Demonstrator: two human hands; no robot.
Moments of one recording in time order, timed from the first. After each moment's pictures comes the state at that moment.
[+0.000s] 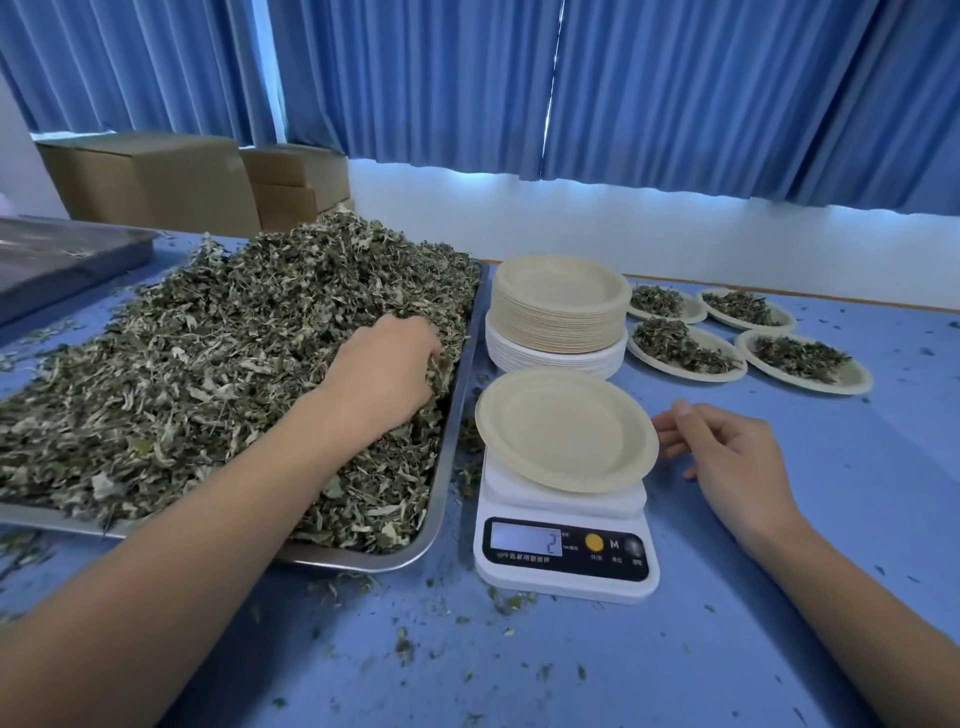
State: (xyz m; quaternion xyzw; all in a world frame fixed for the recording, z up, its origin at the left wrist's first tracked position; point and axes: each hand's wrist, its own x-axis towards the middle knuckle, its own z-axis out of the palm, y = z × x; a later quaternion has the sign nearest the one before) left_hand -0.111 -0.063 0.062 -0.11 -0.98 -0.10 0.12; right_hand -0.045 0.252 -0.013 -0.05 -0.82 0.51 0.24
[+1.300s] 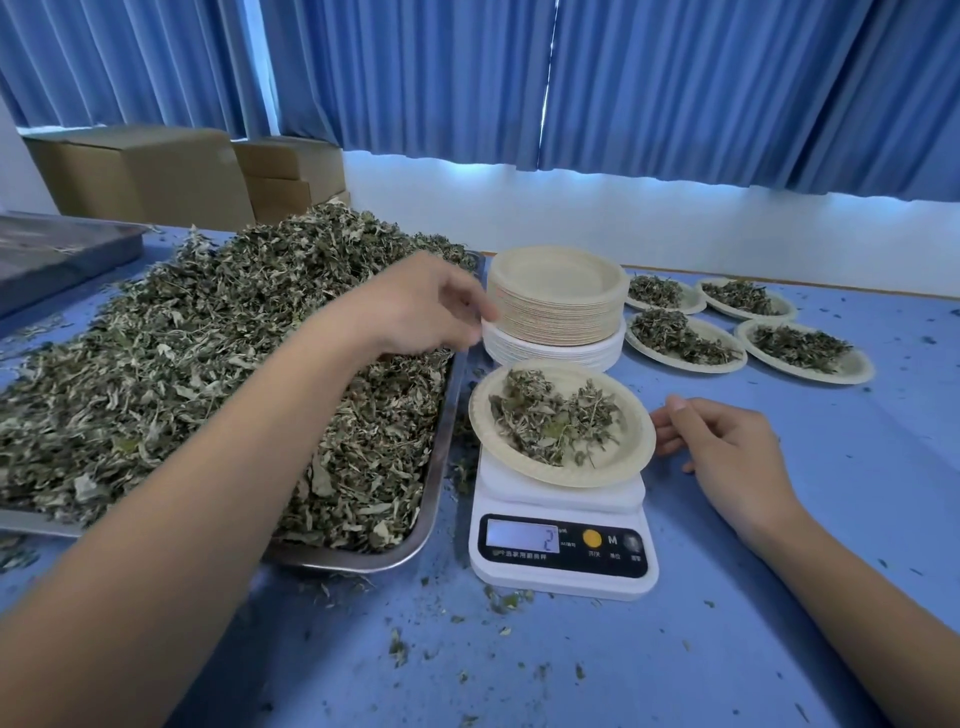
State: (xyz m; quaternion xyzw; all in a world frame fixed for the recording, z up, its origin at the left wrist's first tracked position) left_hand -0.128 -0.050 0.109 -0.21 -0.90 -0.38 -0.03; right_hand -0.044 0.249 -0.009 -0.04 -0.83 0.50 0.23
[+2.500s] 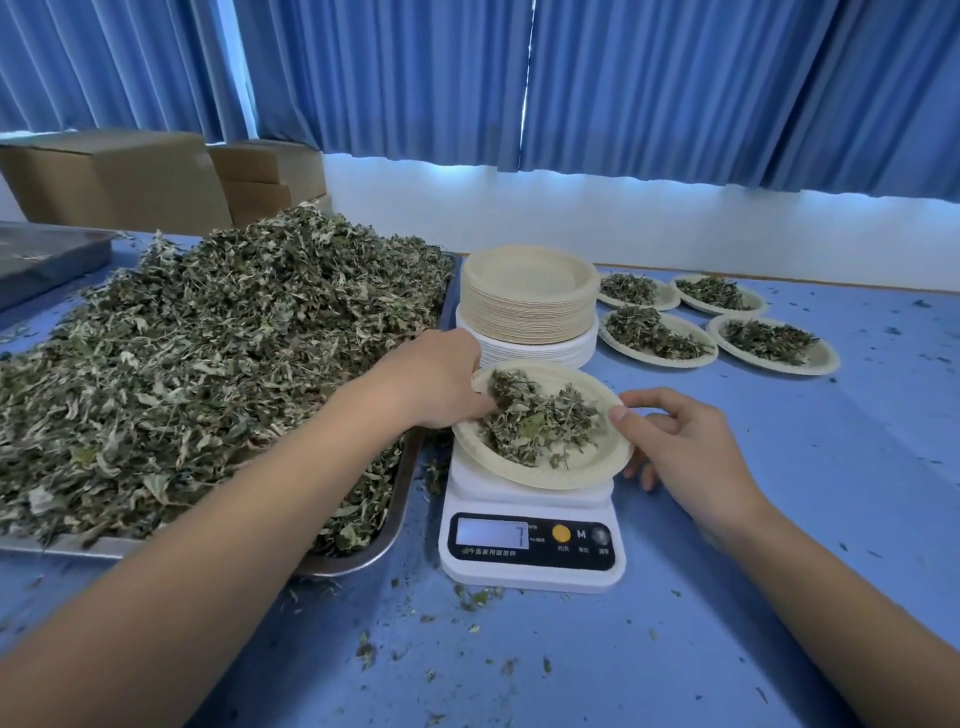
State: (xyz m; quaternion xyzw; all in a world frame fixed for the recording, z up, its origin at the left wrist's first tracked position) left_hand -0.114 -0.002 0.067 -0.19 -0.97 -0.16 -0.04; right_hand -0.032 0.238 0.003 -0.06 -0.79 0.59 0.15
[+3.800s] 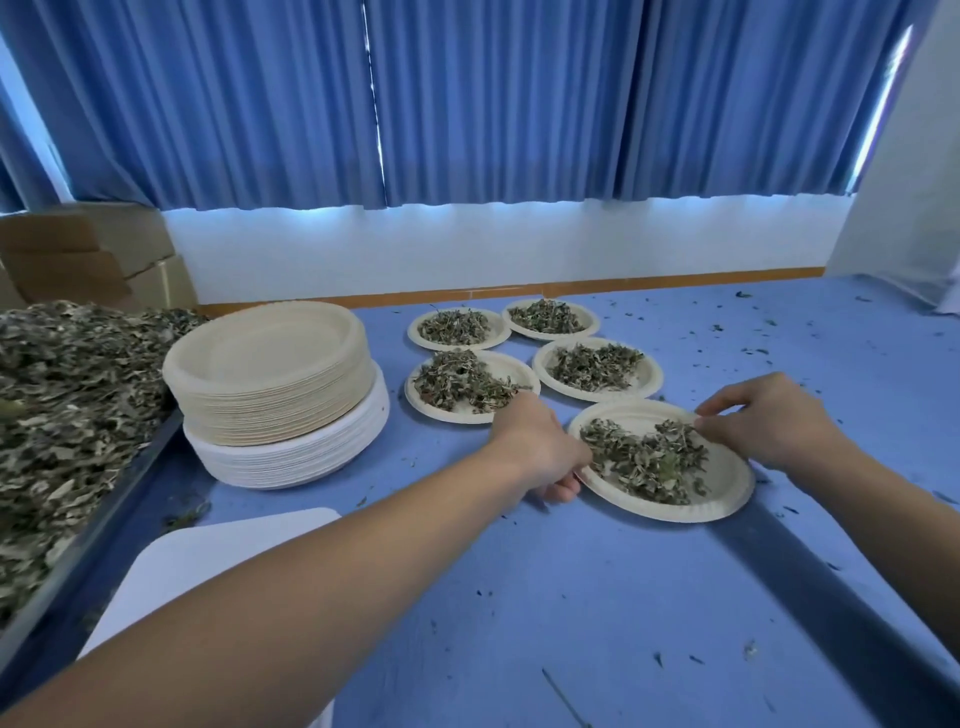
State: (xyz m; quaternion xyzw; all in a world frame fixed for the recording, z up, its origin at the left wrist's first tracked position) left_hand -0.140 0.300 0.031 -0.15 -0.84 -0.48 -0.22; right_hand -0.067 0.531 0.023 -0.32 -0.90 0.26 0.16
